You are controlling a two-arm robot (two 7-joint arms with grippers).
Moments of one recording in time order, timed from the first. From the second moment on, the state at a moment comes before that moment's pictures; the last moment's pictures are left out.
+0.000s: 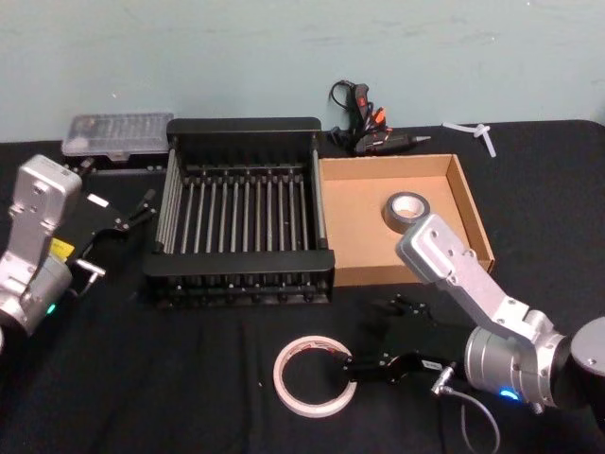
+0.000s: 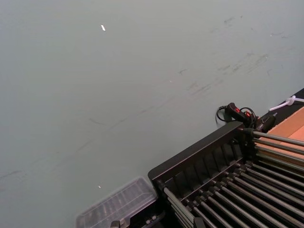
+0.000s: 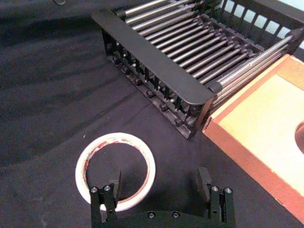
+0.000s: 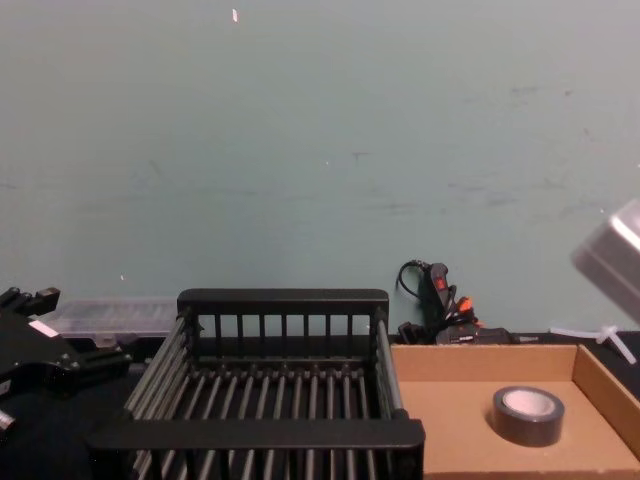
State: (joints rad) left arm -0.20 0.60 0.45 -1.41 -0.25 -0.12 0.03; right arm 0.02 0.54 -0.42 -1.87 0.18 0.57 0.47
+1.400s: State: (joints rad) left arm -0.20 0.60 0.45 -1.41 -0.25 -0.12 0.03; right arm 0.18 0.53 -0.57 -1.73 0.13 0.62 0.55
